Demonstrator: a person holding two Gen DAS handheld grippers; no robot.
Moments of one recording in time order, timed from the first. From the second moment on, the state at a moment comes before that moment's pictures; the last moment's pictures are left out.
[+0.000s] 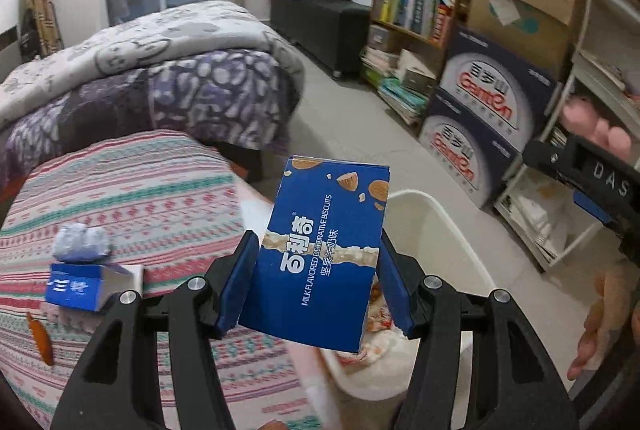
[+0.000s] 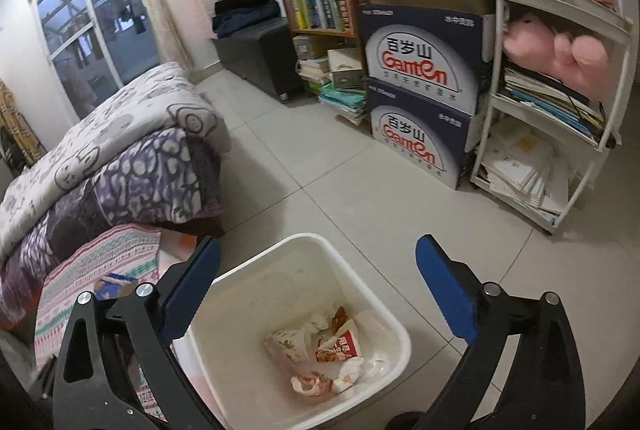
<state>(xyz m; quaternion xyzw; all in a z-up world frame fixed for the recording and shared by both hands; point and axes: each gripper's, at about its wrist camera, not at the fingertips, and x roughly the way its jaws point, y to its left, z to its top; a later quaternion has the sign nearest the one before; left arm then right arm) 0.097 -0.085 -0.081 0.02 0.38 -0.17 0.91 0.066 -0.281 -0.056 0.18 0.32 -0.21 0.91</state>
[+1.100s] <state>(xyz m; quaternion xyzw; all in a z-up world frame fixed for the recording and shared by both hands) 0.108 -0.023 -0.088 0.03 0.39 -0.10 0.92 0.087 -0.213 -0.064 0.13 0.35 -0.16 0.91</state>
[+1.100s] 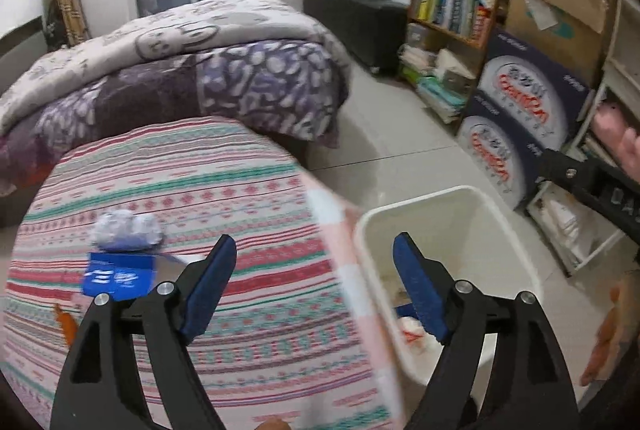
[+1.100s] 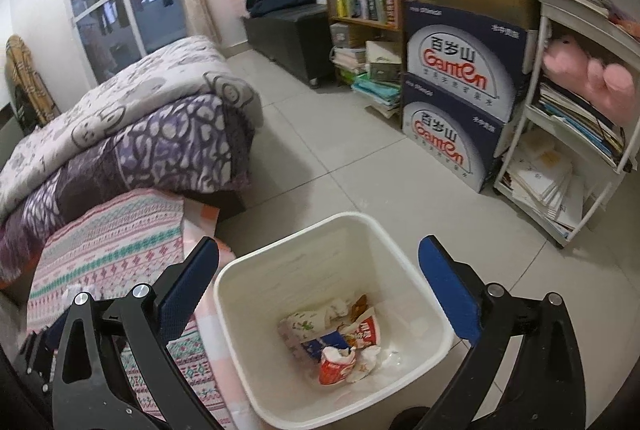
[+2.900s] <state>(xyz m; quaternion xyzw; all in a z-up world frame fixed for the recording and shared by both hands) 0.161 0.200 -0.152 0.01 0.51 0.03 0.86 0.141 -0.035 -0.123 0.02 0.45 -0.02 0.89</state>
